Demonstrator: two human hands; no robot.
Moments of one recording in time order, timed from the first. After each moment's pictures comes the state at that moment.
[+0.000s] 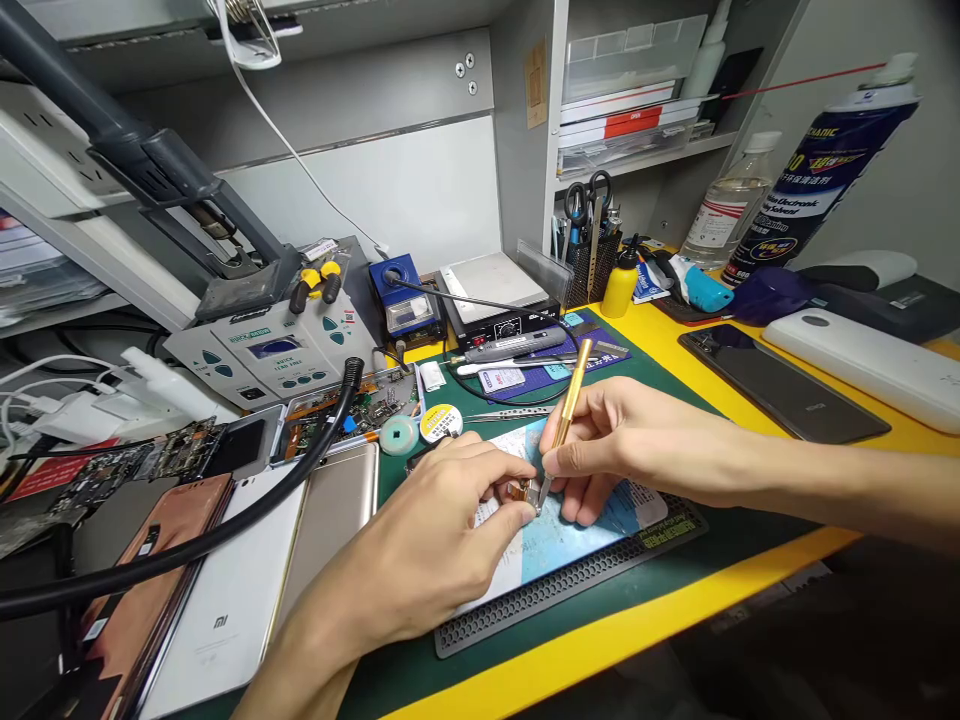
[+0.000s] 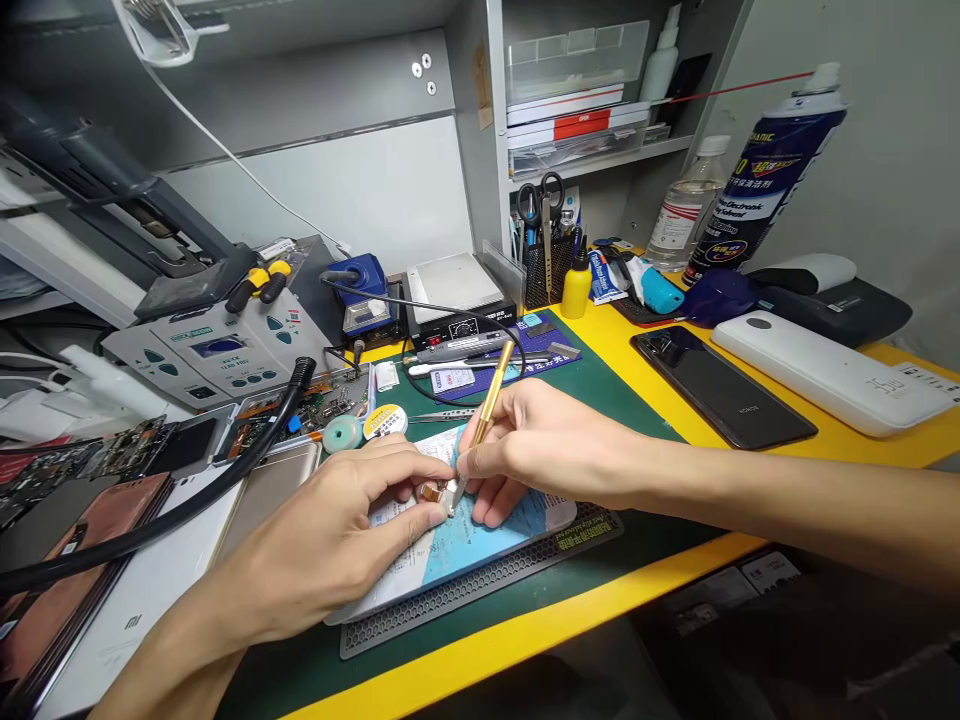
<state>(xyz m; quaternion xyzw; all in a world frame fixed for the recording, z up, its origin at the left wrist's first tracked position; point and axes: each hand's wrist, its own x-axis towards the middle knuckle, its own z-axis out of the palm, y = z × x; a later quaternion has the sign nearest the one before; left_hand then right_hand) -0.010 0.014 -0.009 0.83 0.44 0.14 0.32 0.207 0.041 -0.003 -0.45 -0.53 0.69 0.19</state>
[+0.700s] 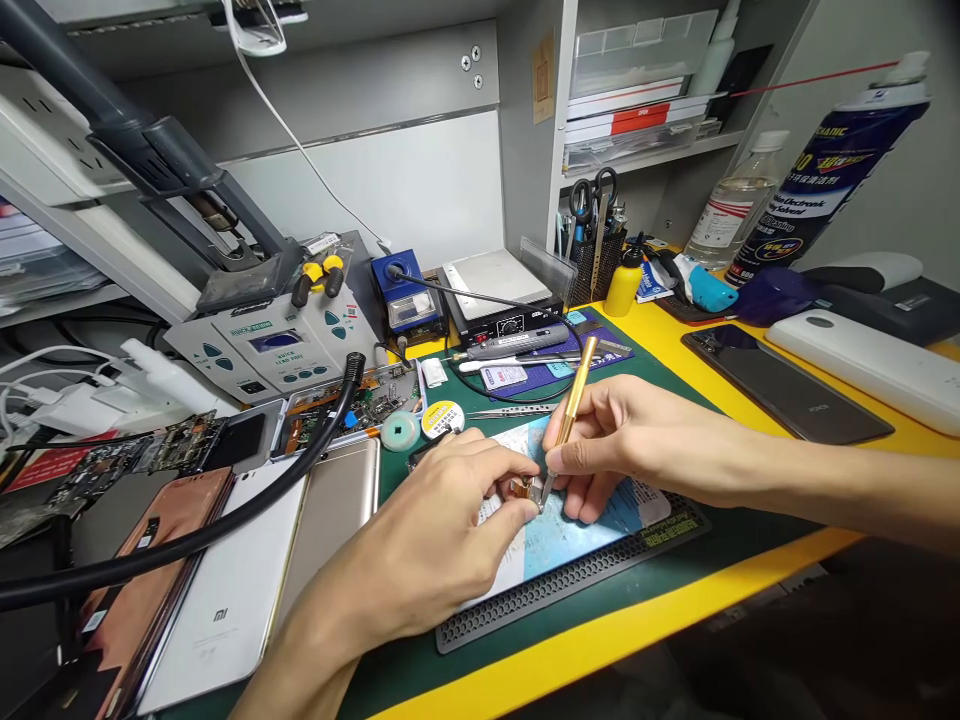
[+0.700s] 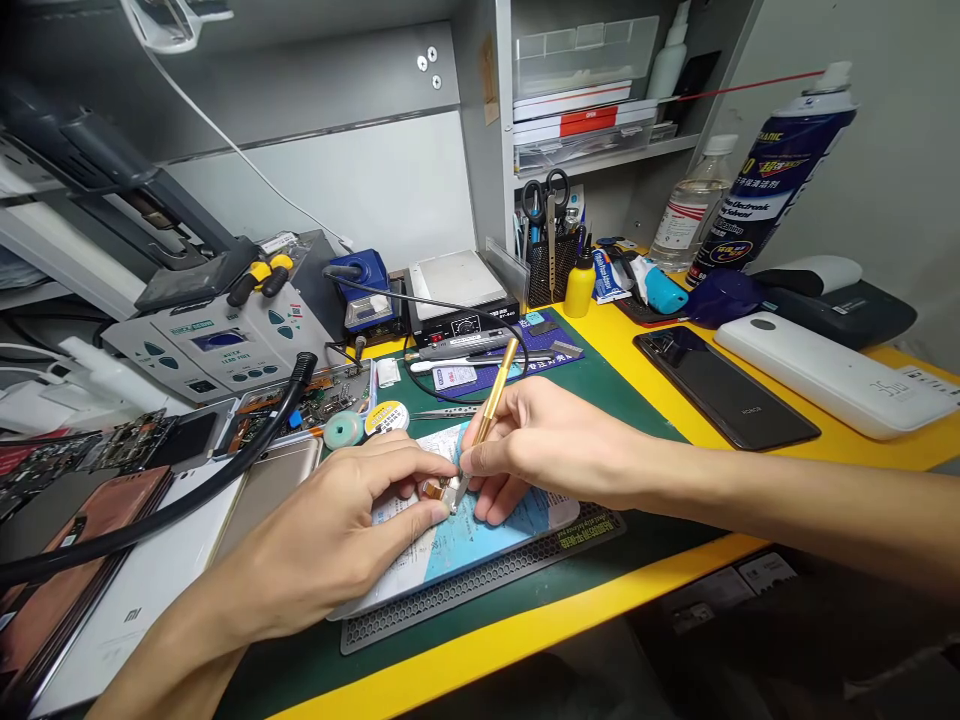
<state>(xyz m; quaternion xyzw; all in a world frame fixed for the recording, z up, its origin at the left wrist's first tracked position) -0.010 0.012 -0.010 0.83 0.44 0.14 0.31 0.206 0.041 -0.004 -0.45 -0.53 0.69 0.20</state>
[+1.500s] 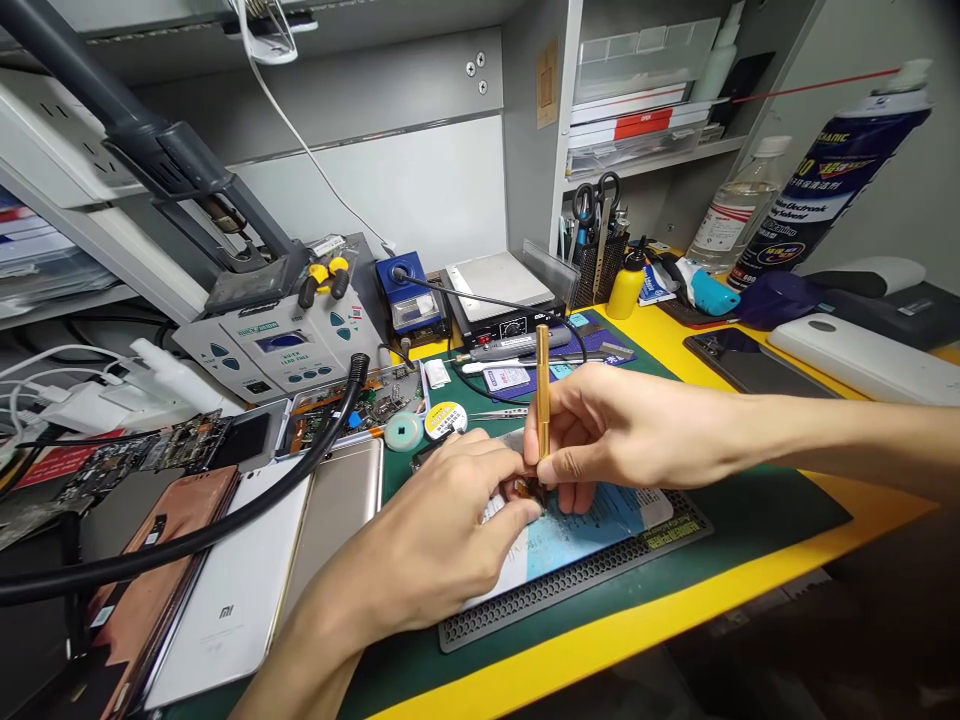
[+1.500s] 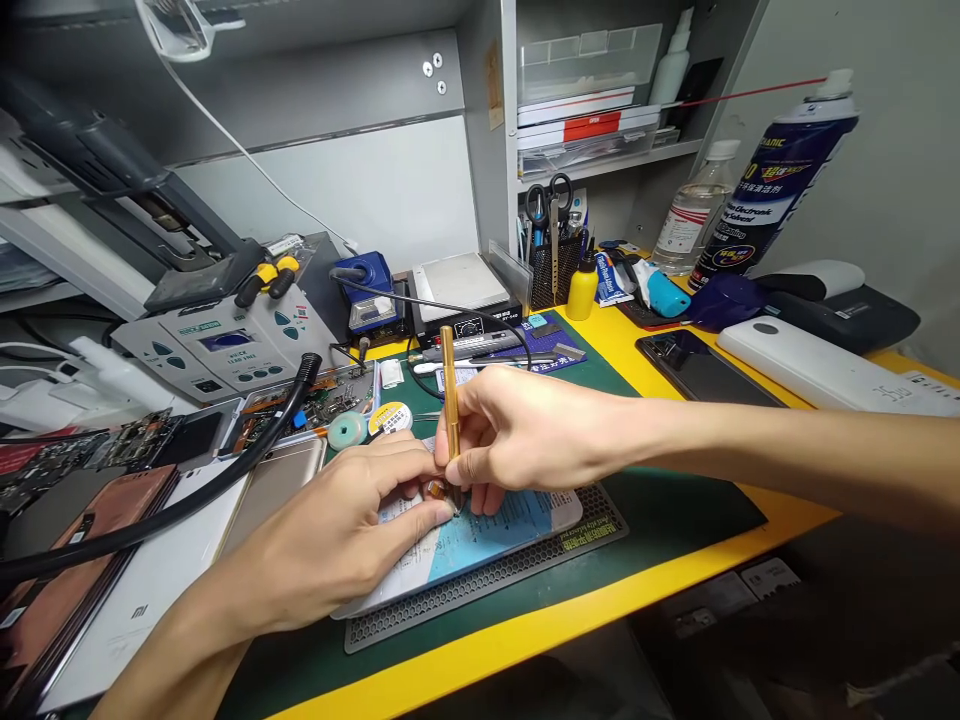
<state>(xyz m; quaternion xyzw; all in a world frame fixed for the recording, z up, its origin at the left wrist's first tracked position) -0.011 0.014 -0.010 0.85 0.40 0.14 0.31 0.203 0.056 0.014 -0.36 -0.72 0.59 0.10</state>
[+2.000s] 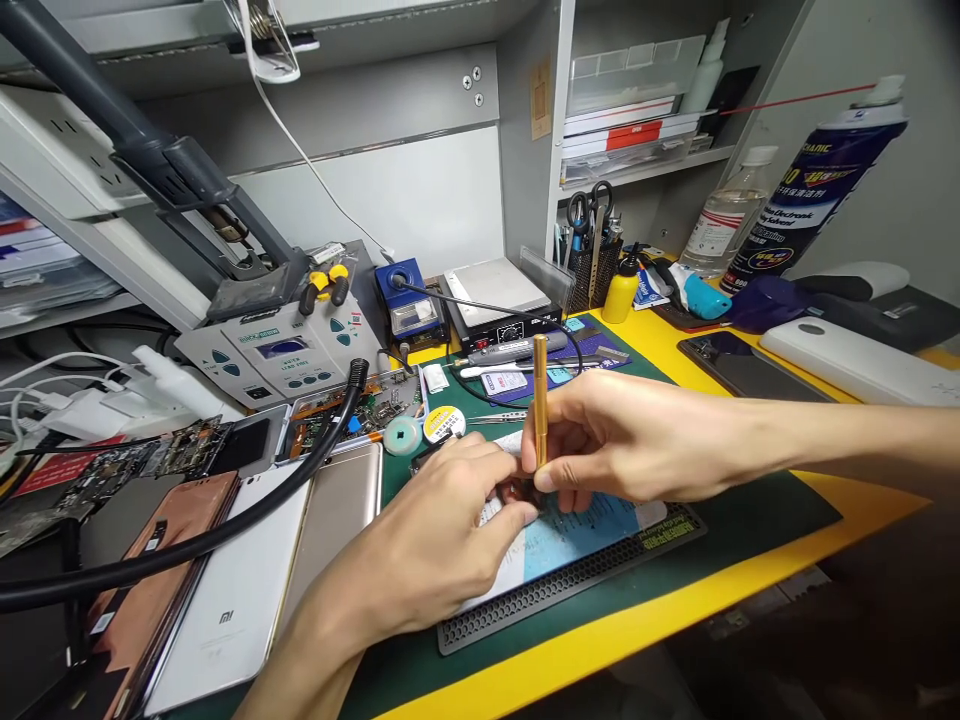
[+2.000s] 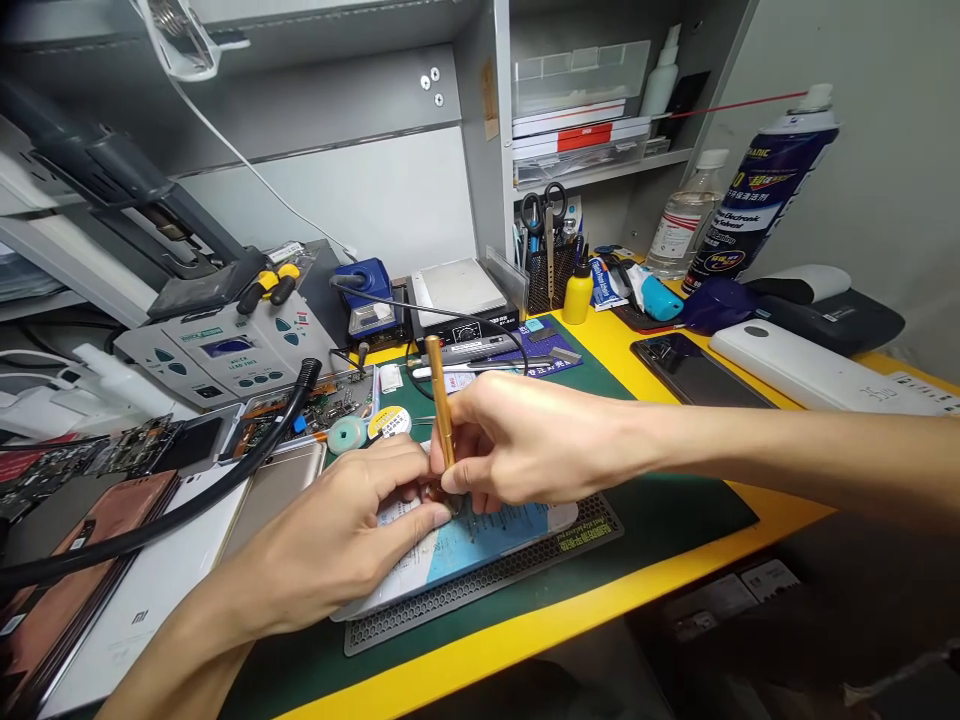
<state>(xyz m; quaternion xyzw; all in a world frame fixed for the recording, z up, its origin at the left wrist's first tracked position) -0.010 0.014 -0.010 0.84 0.42 0.14 0.31 0.204 0.054 0.021 -0.35 -0.77 0.52 0.08</state>
